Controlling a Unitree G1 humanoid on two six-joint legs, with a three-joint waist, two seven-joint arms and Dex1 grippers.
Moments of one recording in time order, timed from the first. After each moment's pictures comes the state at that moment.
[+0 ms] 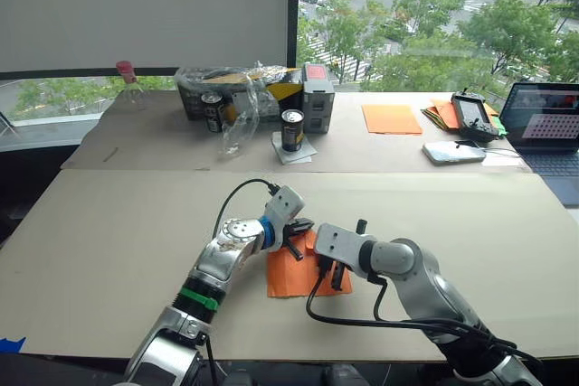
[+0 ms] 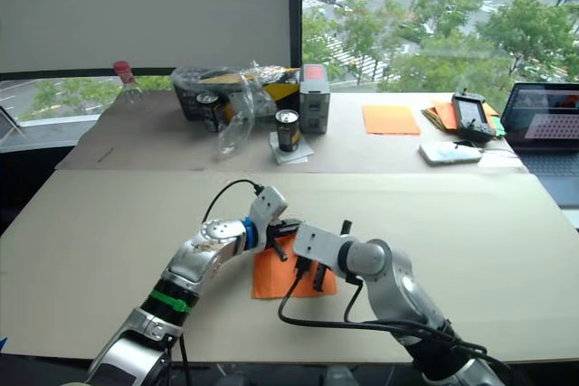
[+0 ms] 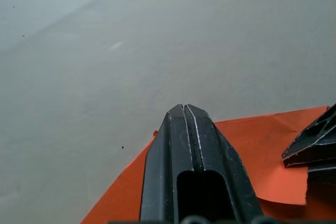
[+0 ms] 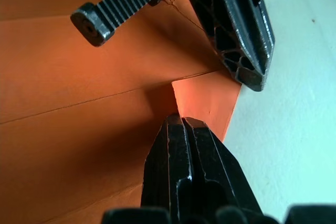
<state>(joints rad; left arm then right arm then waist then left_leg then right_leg) -0.61 0.20 -0.30 0.23 -0.09 0.53 -0.64 -0.38 -0.49 0.43 -0.36 -0.37 0.64 0.86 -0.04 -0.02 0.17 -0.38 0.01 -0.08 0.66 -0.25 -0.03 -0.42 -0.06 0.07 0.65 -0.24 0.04</state>
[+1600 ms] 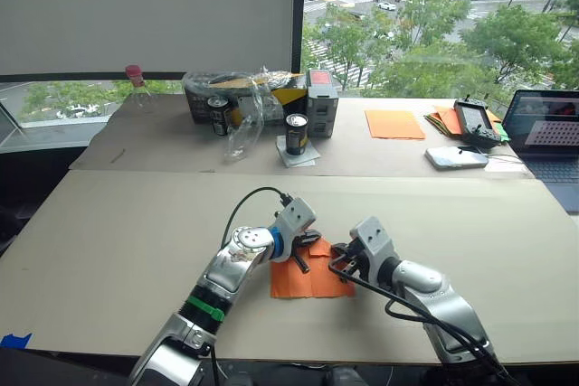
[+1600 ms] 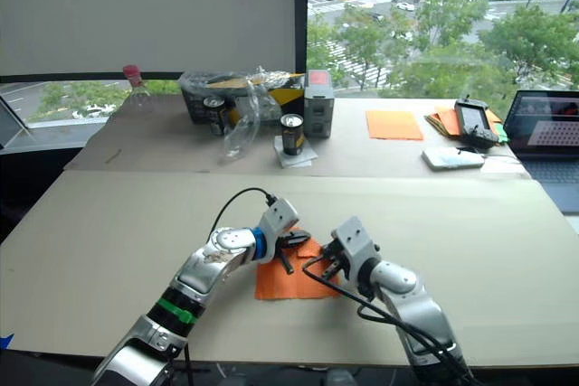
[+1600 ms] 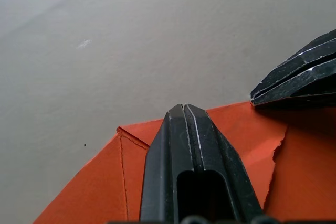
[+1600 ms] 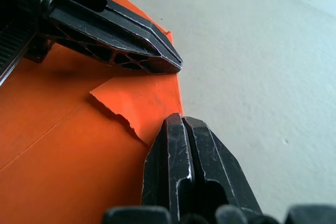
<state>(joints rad) -0.56 0.18 -0.34 0.17 -0.04 0.55 -0.65 -0.10 -0.37 0.12 -0.36 0.06 0.67 0.54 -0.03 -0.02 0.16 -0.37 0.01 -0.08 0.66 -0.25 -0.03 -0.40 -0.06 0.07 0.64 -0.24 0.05</state>
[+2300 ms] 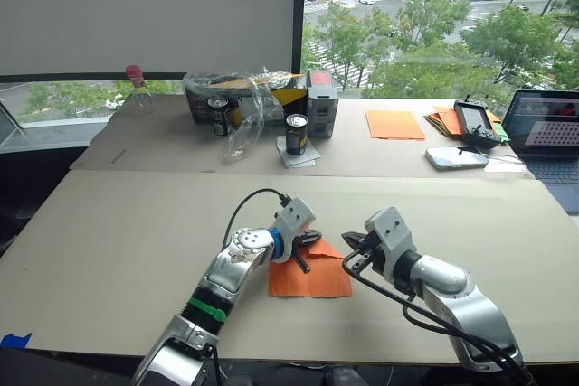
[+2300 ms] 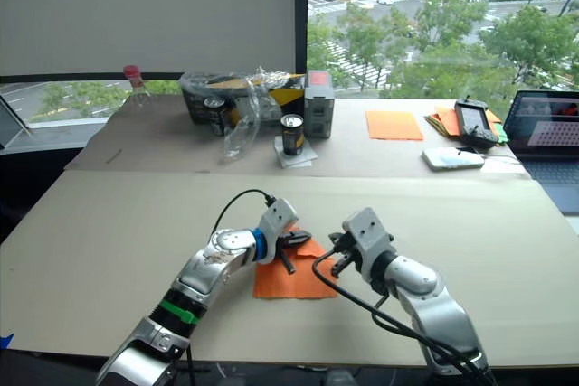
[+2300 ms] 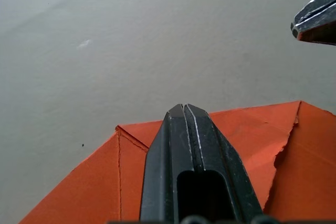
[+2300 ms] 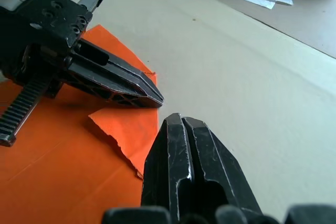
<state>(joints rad) -0.55 0.16 -0.31 0.19 -0.05 0.54 -0.65 -0.19 -0.44 0.17 -0.44 0.11 0.69 0.56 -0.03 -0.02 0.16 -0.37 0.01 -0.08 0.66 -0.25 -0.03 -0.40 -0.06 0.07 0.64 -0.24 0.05</state>
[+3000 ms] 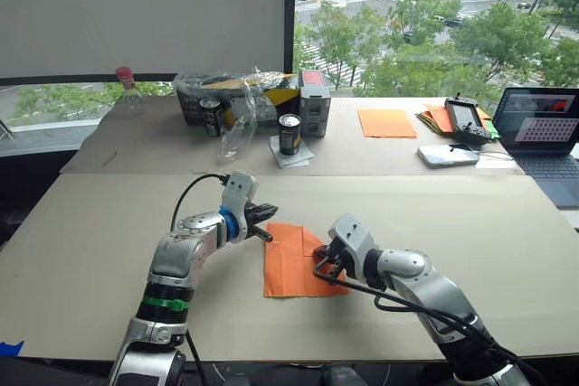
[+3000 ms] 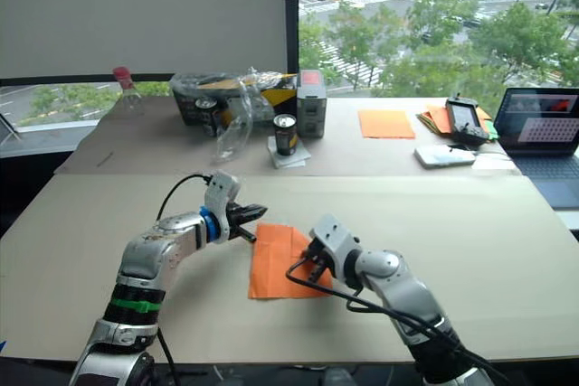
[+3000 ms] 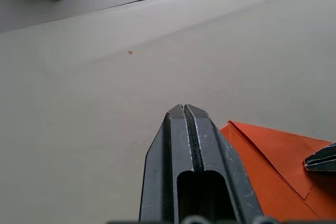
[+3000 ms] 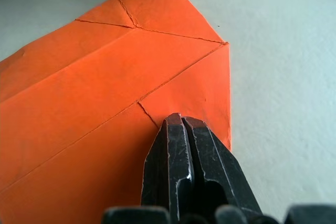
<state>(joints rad) -0.54 0.28 0.05 -0.02 -0.28 0.87 -0.58 -0.33 -0.43 0.31 -0.24 0.10 0.73 0.64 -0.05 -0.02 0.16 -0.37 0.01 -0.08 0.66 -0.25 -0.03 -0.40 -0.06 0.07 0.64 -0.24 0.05</state>
